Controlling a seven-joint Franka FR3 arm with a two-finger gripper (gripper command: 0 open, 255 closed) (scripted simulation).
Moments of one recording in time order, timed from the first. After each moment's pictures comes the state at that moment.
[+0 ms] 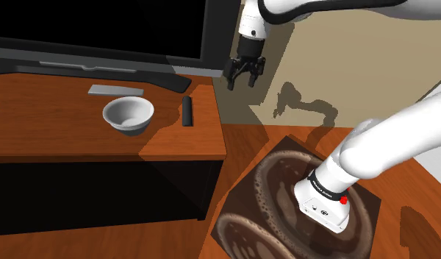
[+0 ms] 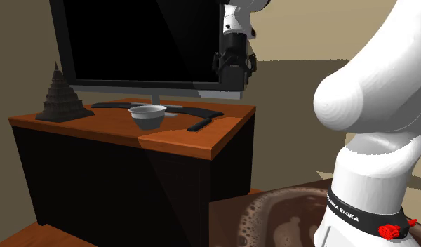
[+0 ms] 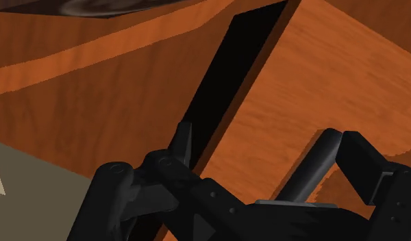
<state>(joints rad) -0.05 -0.36 0.23 -2.24 0.17 1.81 0.37</state>
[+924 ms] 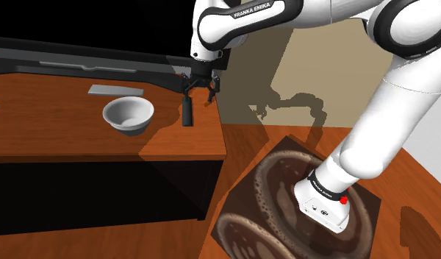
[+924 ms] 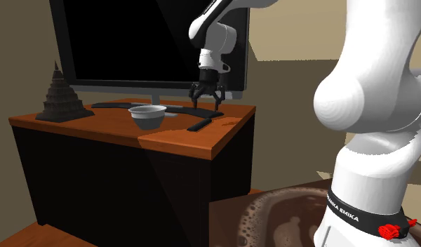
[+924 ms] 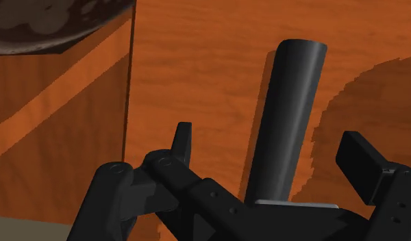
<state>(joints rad) -0.04 0.20 0.30 -1.93 0.13 2.01 0.78</state>
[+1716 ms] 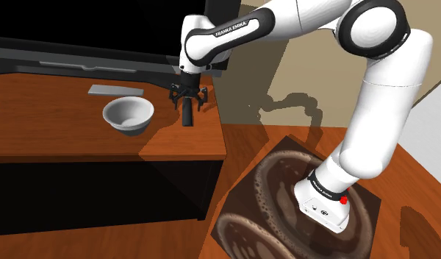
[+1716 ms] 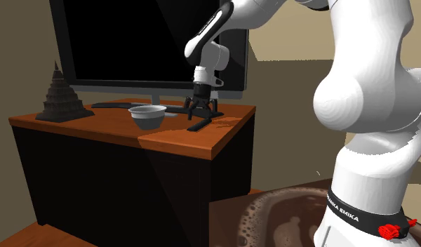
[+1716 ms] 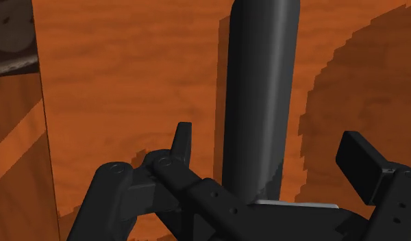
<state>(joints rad) -0.05 0.39 0.34 -1.83 0.08 2.11 0.92</state>
